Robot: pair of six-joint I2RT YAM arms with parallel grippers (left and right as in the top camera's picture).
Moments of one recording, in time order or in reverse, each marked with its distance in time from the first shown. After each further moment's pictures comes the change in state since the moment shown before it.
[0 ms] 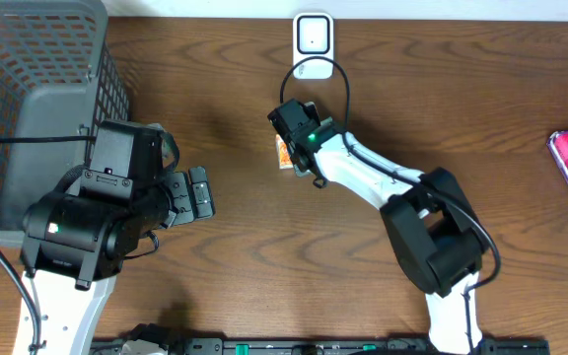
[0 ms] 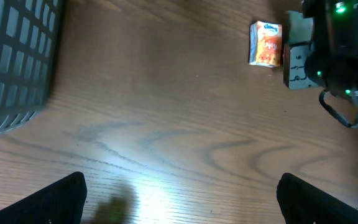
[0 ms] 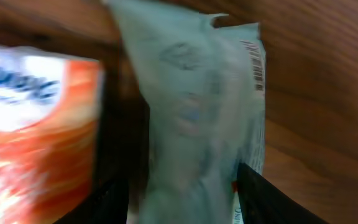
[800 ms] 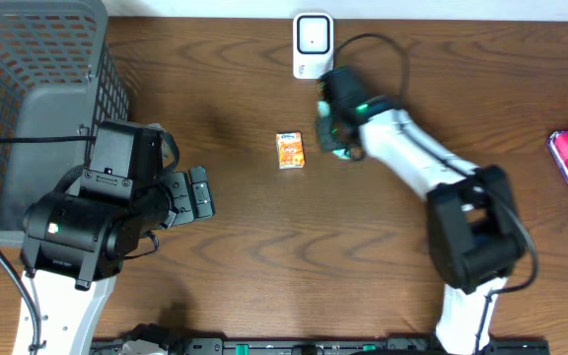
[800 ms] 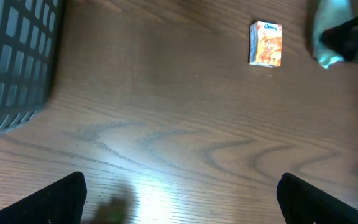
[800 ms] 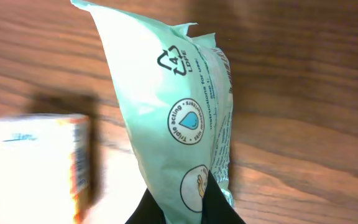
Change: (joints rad) left arm 0.000 0.000 0.000 0.000 0.000 0.000; right arm -0.244 -0.098 0.019 -0.005 -0.451 0.024
